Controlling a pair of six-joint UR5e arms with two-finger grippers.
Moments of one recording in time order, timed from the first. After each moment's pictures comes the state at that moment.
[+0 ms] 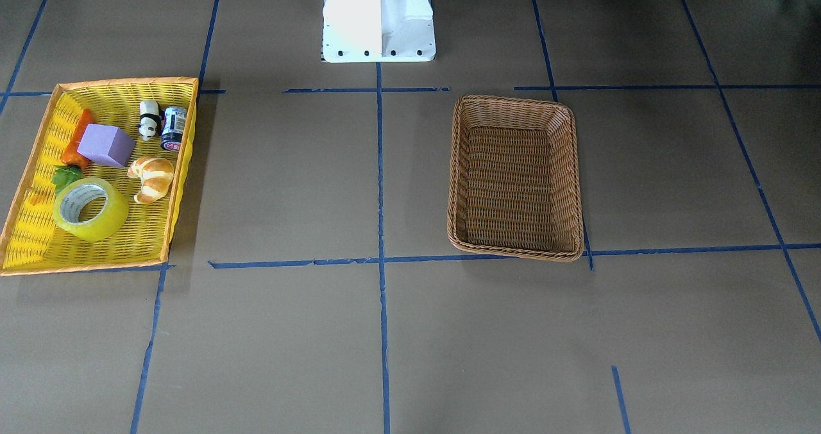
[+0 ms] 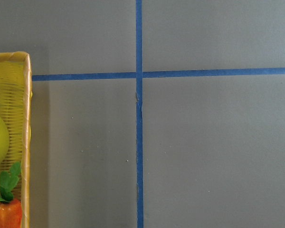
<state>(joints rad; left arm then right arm) -1.58 -1.54 -1.63 -1.56 -2.36 0.15 1.65 -1.69 1.70 -1.56 2.41 -0.03</state>
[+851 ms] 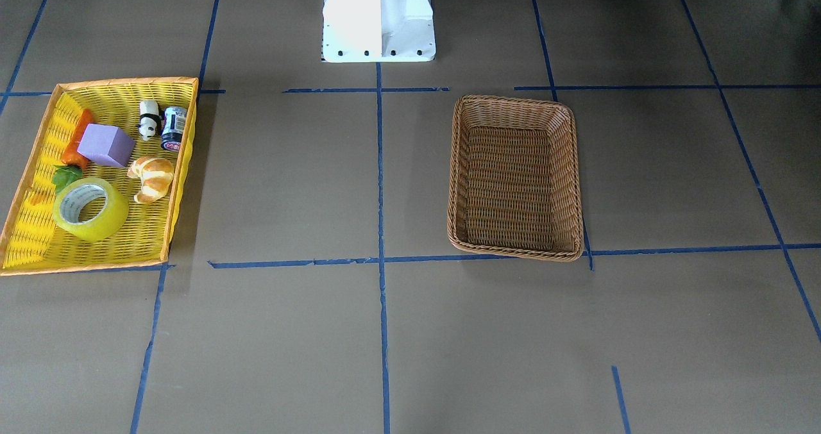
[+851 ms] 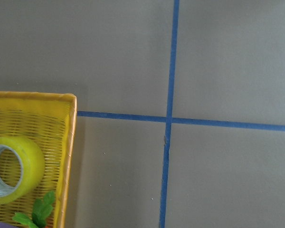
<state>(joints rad) -1.58 -1.53 -1.65 -1.57 -2.36 0.15 1.63 -1.59 1.74 -1.57 2.42 -0.03</state>
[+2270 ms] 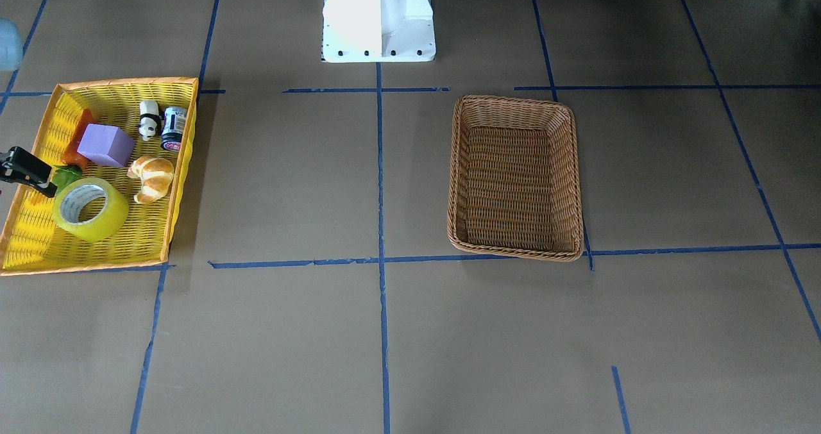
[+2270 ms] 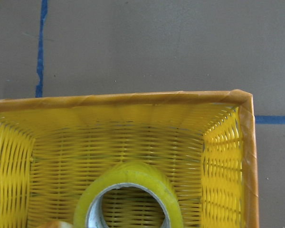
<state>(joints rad) -1.58 -1.48 -1.69 -1.58 -2.42 0.14 1.12 -1.55 1.72 -1.16 2.26 0.71</state>
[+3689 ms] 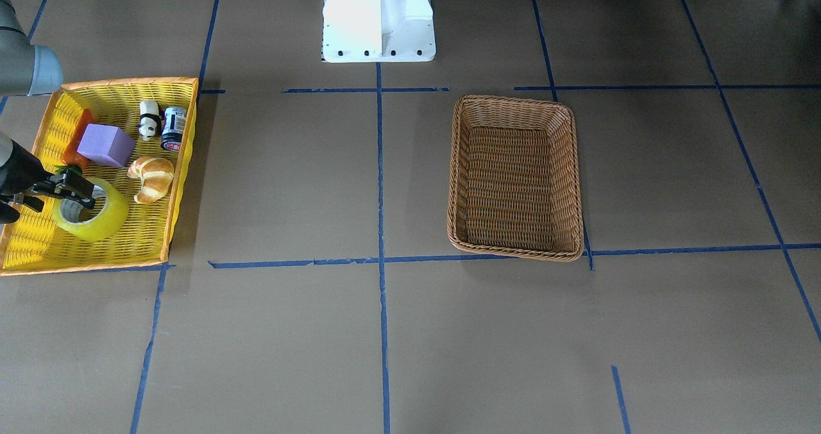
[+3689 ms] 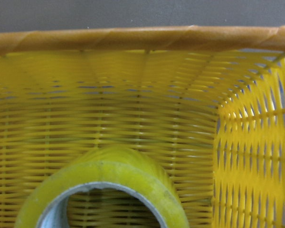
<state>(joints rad) -1.58 -1.48 -1.70 -1.58 -2.42 0.14 1.01 -1.54 1.60 -1.10 2.20 0.74</state>
